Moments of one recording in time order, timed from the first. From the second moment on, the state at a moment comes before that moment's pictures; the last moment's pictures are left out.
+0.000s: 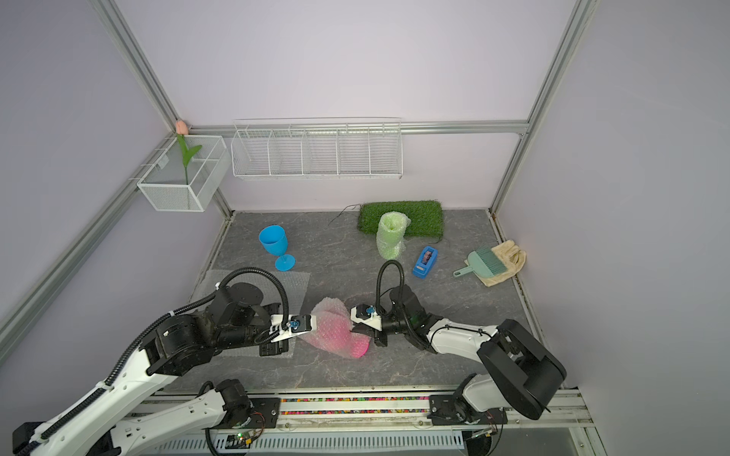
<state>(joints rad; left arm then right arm) -0.93 0.84 1.07 -0.97 0.17 0.67 0.73 1.45 0.46 0.50 -0.74 -0.40</state>
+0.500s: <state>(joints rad) -0.93 1.11 1.22 -0.99 0.19 0.67 0.71 1.58 0.33 0.90 -0.66 -0.36</state>
